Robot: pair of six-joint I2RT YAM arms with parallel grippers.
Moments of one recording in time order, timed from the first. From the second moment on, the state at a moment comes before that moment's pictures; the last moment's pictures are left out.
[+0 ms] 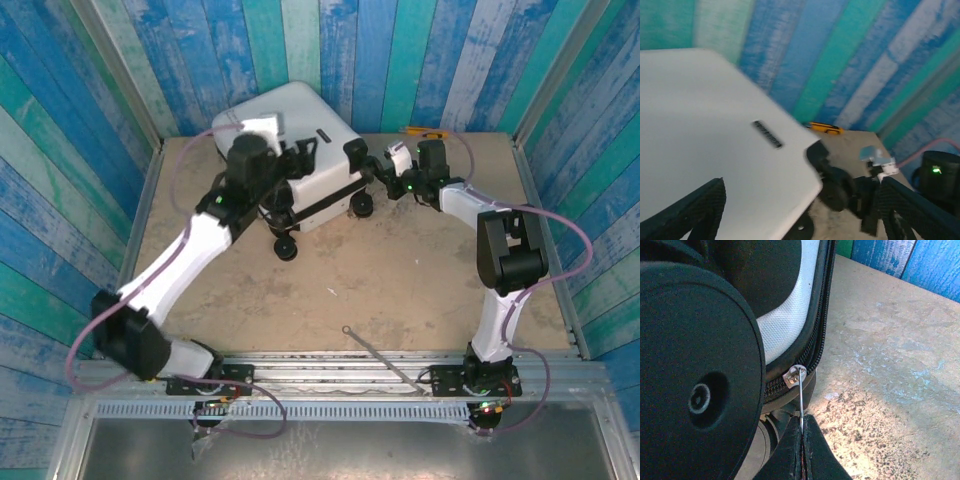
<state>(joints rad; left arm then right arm) -0.50 1.43 1.32 -0.11 -0.01 -0.43 0.22 1.96 1.31 0.01 -0.47 -0.21</state>
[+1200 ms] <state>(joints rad) -0.69 2.07 2.25 -0.47 -0.41 -0.46 0.21 1.96 1.34 -0.05 -0.50 -0.17</state>
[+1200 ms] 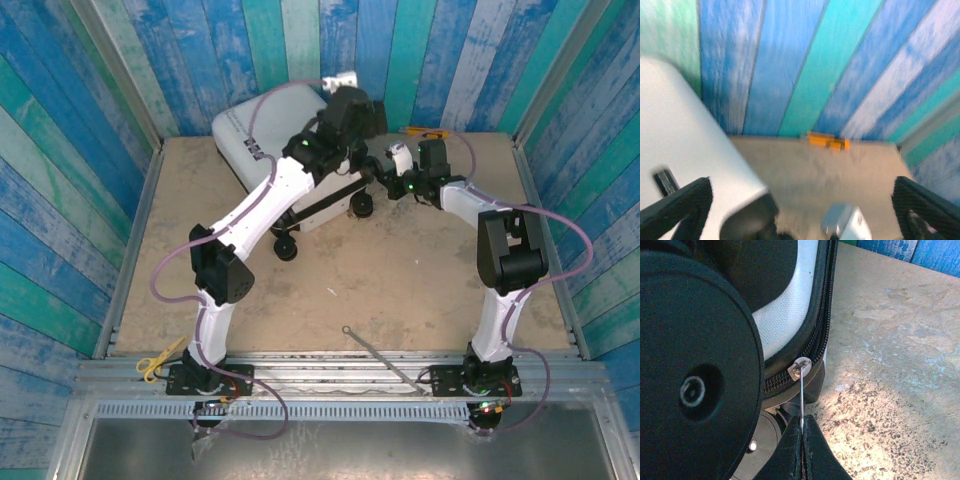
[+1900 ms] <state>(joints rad) 0.06 1.82 1.50 -0.44 -0.26 -0.73 0.11 2.21 1.87 -0.29 -0.57 0.17</state>
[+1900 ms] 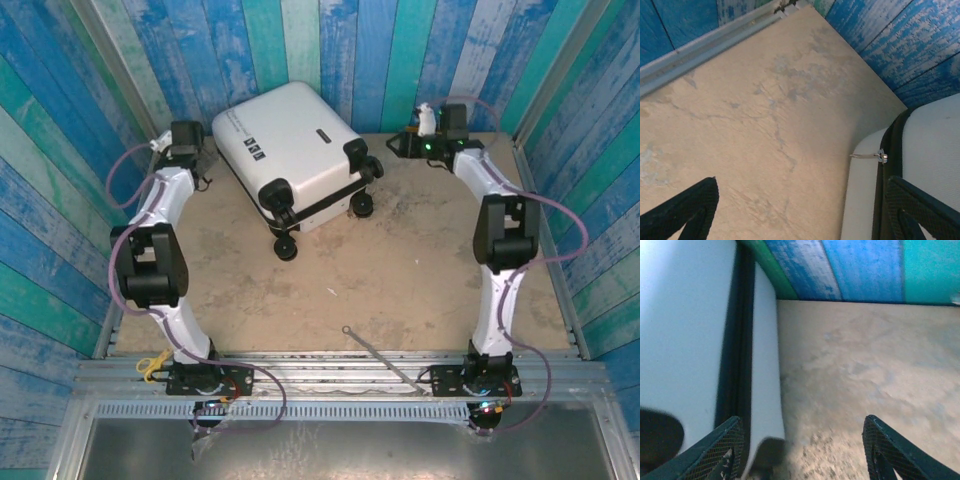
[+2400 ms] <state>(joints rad) 0.07 2.01 1.70 -0.51 -0.07 -0.64 0.25 2.47 2.25 -0.48 -0.67 0.06</state>
